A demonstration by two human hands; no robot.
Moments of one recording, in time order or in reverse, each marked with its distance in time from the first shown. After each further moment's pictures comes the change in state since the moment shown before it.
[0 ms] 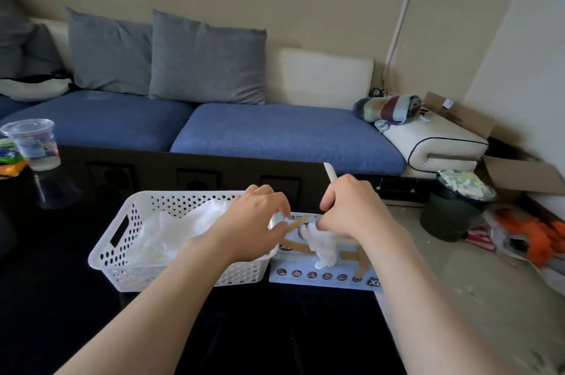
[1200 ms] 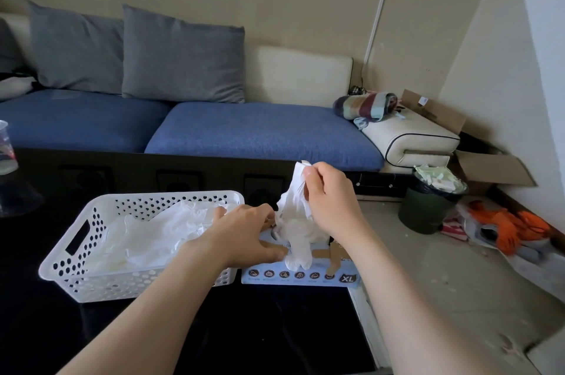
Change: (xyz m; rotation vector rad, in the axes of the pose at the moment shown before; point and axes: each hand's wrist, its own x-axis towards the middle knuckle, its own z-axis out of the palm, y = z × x) left_hand 0.022 0.016 0.038 0.050 -0.183 -0.125; right_hand 0.023 0.042 0.025 0.542 0.300 -0.241
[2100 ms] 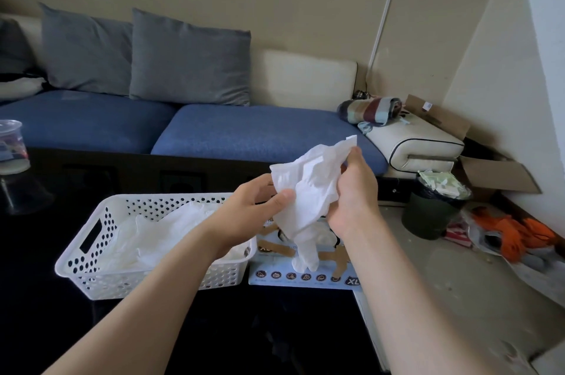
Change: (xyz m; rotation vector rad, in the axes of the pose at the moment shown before) left_hand -0.017 0.018 -0.043 -0.990 0.051 0.057; right_hand 0.006 -0.059 -0.012 1.089 0.251 0.655
